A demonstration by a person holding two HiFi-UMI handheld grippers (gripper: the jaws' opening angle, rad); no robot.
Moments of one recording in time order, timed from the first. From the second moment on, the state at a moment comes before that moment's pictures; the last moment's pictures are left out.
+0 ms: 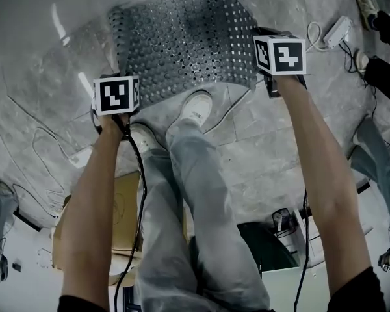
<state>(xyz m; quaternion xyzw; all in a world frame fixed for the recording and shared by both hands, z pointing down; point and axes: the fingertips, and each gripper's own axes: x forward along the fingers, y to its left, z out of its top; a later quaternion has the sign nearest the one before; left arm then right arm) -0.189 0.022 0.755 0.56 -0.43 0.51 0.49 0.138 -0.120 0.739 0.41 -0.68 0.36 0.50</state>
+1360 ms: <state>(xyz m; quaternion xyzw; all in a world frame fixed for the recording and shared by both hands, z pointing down) -0.232 0.074 0.765 0.47 -0.46 0.47 0.58 0.175 -0.072 0.758 0.39 -0.63 0.38 0.55</state>
